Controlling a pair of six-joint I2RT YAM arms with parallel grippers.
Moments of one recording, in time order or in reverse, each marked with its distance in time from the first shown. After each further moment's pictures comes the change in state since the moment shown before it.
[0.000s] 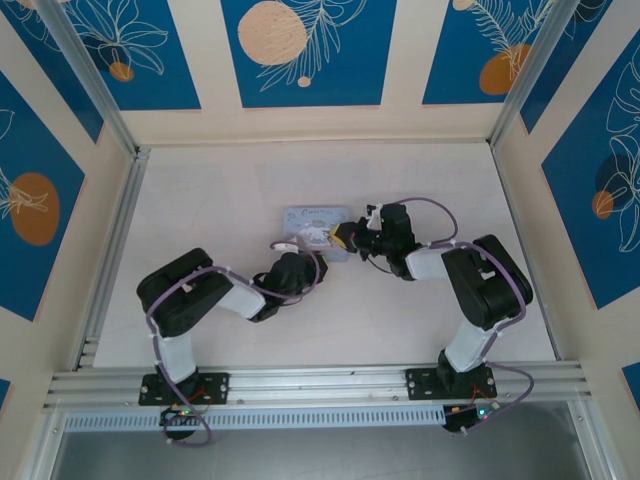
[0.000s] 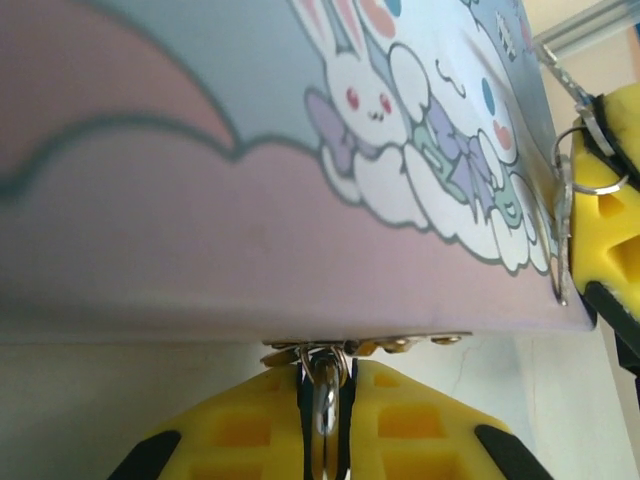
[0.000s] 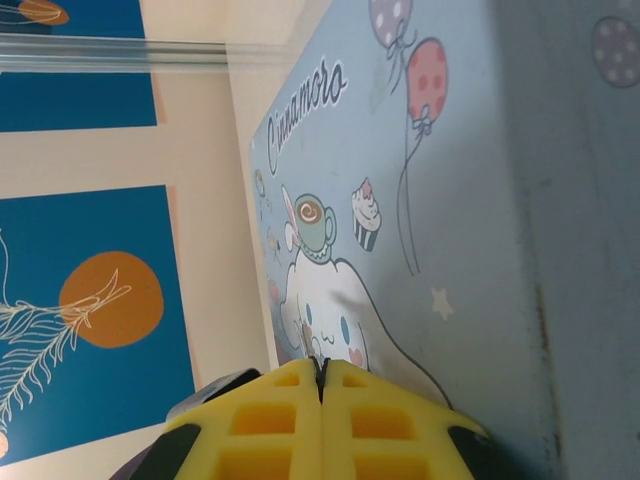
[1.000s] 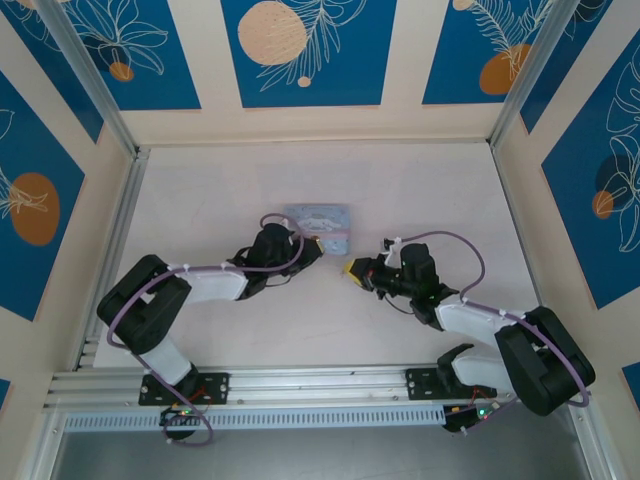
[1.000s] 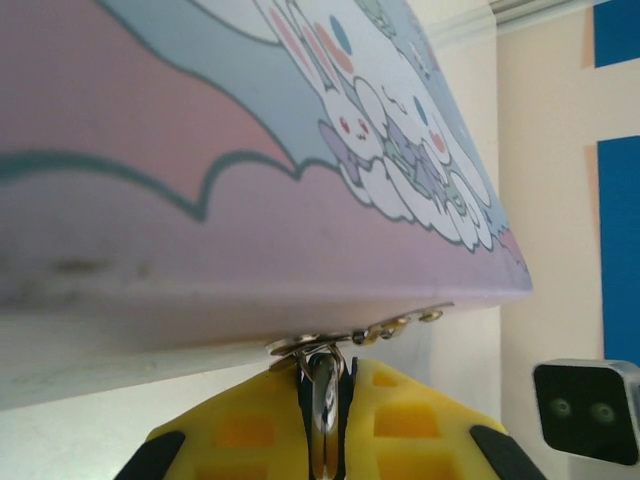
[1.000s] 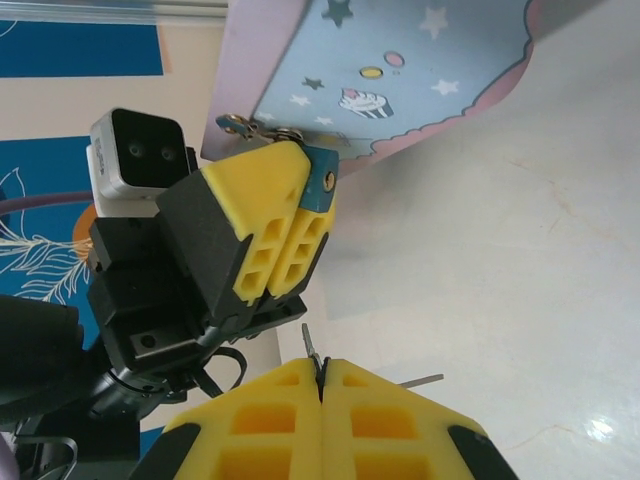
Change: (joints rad) left arm 0.156 -0.193 0.095 -0.315 0.325 -0.087; right arm 0.094 -0.505 -0.385 -0.084 0.077 0.065
